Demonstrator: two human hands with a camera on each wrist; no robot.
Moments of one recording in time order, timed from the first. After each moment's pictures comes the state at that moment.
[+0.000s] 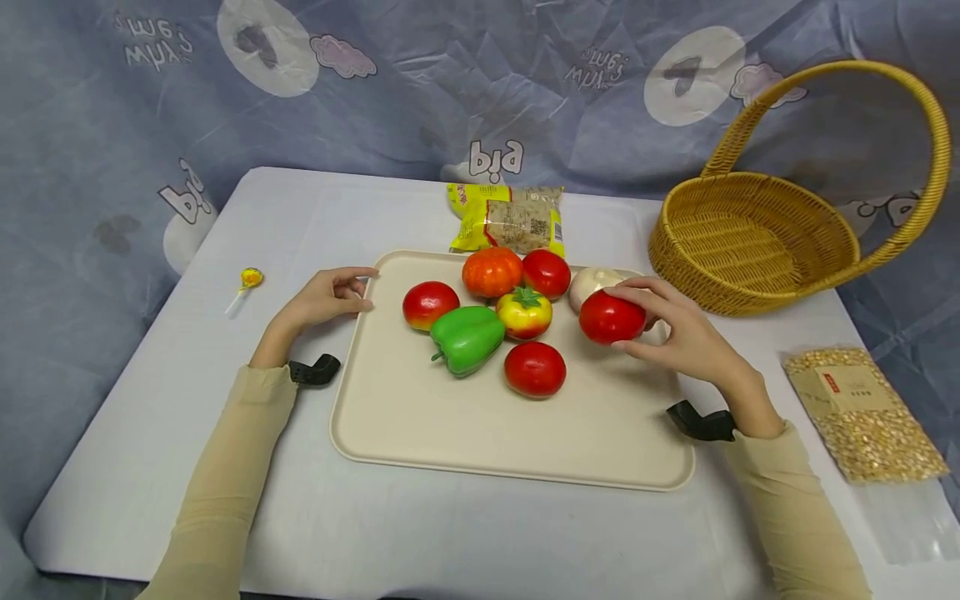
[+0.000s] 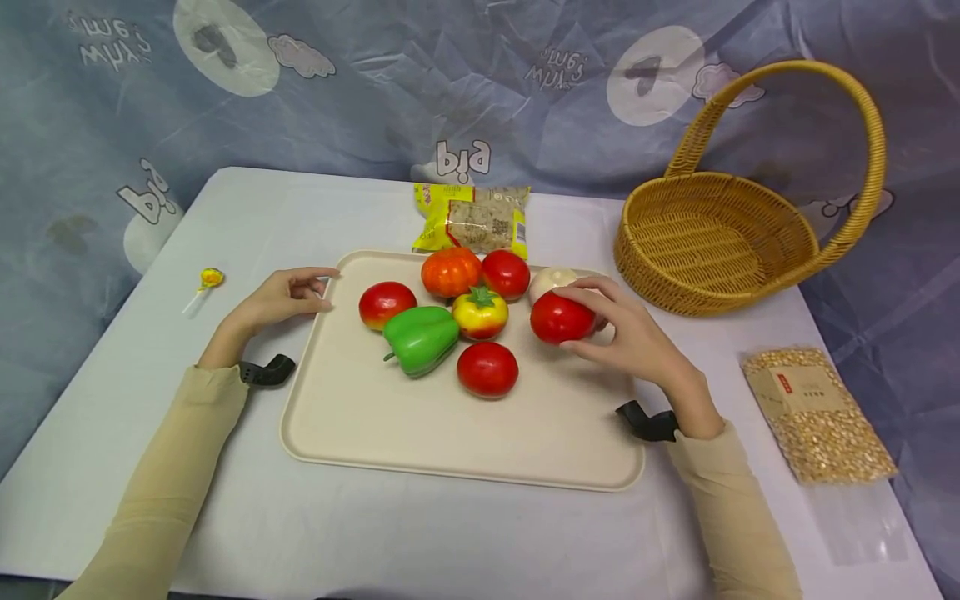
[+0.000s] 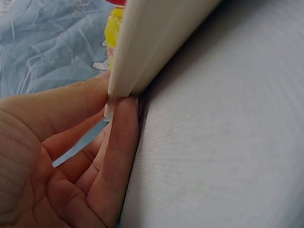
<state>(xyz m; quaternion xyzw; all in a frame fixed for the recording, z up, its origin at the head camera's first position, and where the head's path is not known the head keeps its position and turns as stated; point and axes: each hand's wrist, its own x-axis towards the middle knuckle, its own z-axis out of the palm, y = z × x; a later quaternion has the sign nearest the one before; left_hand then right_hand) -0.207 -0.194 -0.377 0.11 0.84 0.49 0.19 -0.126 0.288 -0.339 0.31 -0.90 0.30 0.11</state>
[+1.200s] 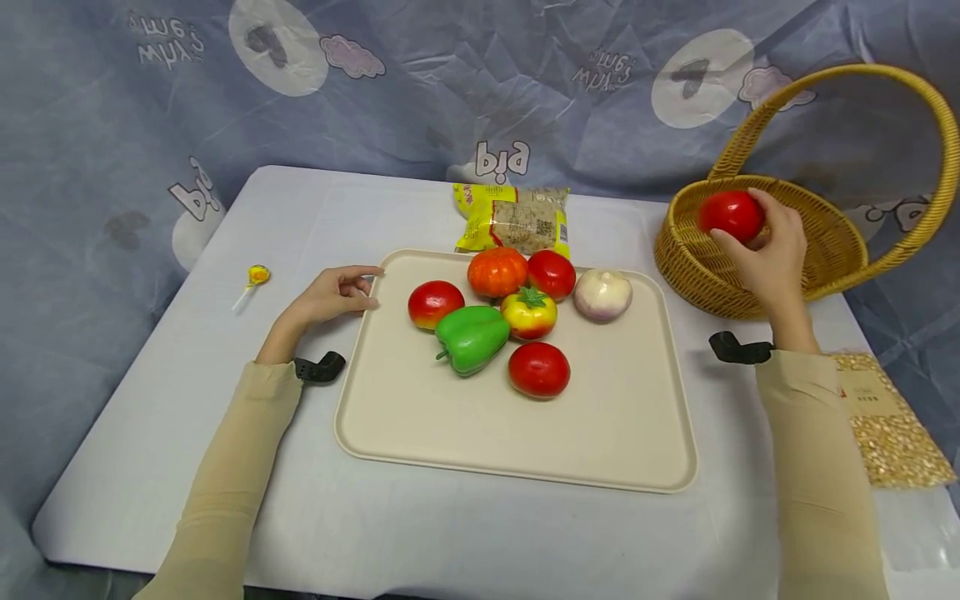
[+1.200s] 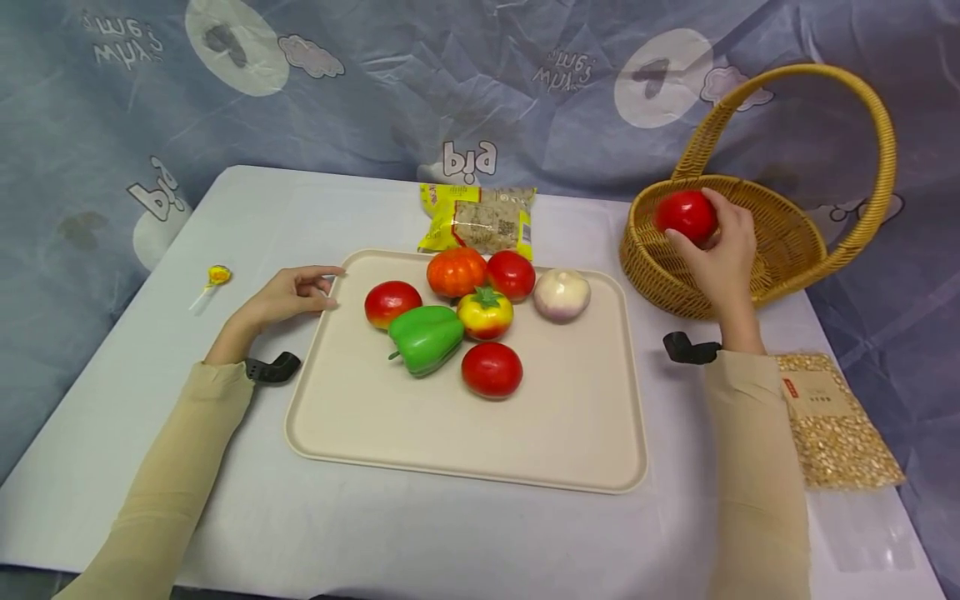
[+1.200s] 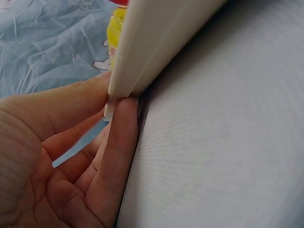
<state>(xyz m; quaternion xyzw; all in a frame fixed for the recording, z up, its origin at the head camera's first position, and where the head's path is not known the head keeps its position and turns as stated) -0.206 -0.195 -0.378 0.10 0.84 0.50 0.19 -0.208 0.376 -0.327 -0.06 -0.91 0.33 0.25</state>
